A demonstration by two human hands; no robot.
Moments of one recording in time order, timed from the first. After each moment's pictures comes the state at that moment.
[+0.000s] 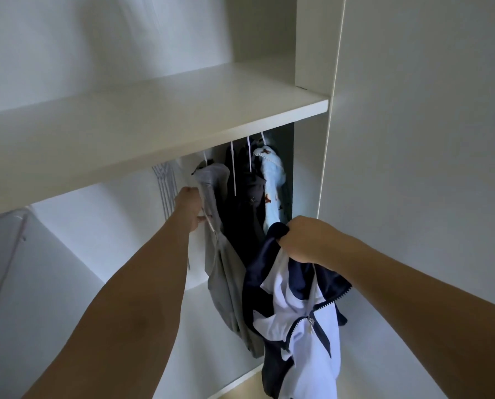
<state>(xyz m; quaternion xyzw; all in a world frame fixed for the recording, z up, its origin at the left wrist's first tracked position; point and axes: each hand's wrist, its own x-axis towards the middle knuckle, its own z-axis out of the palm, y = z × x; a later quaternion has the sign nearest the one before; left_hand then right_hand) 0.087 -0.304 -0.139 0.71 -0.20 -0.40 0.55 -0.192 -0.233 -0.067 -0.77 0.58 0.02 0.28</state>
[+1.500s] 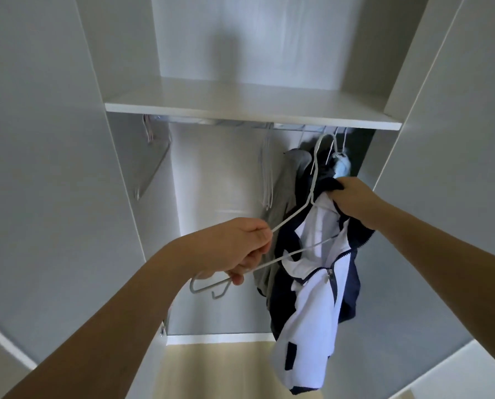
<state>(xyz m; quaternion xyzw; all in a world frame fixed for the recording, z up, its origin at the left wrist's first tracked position) -0.099 0.181 -0.023 0.65 -0.49 -0.45 0.37 -0.223 -0.051 -0.015 -0.84 0.42 -0.20 0.29</state>
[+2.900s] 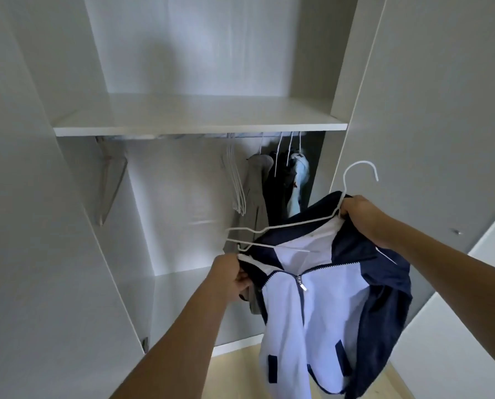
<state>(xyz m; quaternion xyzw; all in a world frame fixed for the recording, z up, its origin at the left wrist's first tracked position) -0.095 0.114 -0.122 0.58 -0.03 -0.53 0.62 -0.283 -0.011 -0.003 -0.72 0.55 -0.23 0.36</state>
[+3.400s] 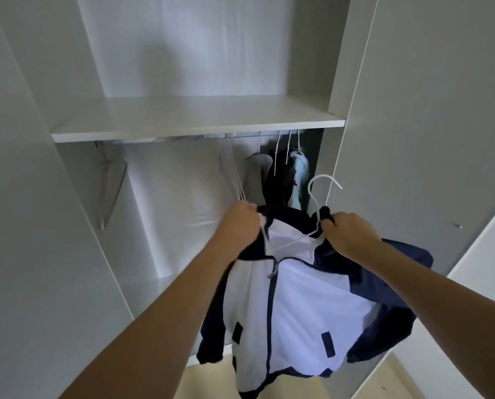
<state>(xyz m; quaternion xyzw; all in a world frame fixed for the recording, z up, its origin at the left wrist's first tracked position) -0.099 0.100 -0.032 0.75 -0.47 -0.20 0.41 -0.284 0.004 -0.044 -0.82 0.54 -0.13 0.10</state>
